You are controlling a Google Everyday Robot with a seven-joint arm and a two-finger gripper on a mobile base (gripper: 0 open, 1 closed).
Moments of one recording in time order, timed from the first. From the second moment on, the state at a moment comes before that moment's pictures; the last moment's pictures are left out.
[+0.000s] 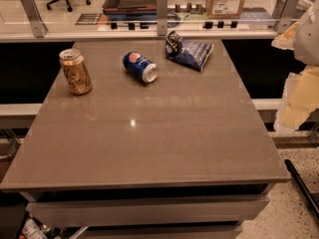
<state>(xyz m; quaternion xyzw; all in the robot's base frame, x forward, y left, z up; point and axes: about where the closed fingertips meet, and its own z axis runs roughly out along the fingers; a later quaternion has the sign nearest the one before) 0.438 -0.214 0.986 -0.60 0.78 -0.05 0.17</state>
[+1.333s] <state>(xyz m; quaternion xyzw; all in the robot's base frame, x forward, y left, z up) 0.480 -0.190 1.005 -0.50 0.83 0.03 0.26</state>
